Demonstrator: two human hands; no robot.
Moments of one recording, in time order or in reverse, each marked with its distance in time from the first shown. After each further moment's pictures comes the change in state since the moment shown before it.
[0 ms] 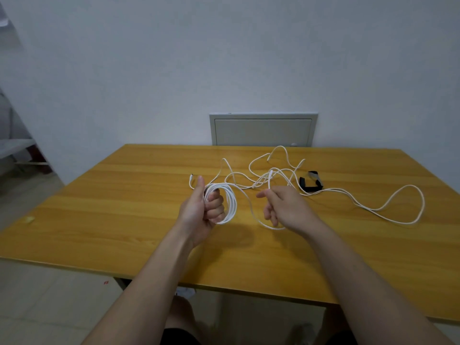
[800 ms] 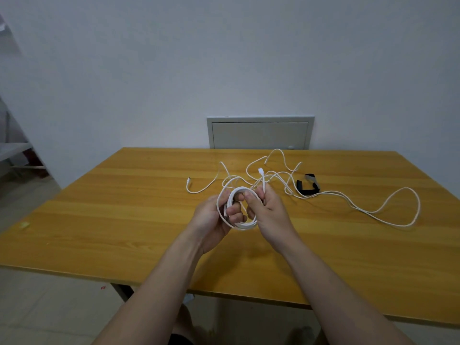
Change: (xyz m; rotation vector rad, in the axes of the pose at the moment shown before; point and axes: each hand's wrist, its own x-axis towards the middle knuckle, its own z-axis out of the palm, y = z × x) left_hand -0.005 -0.014 0.025 0.154 -0.124 -0.028; right_hand -0.012 -0.014 0.040 0.559 0.110 -0.191
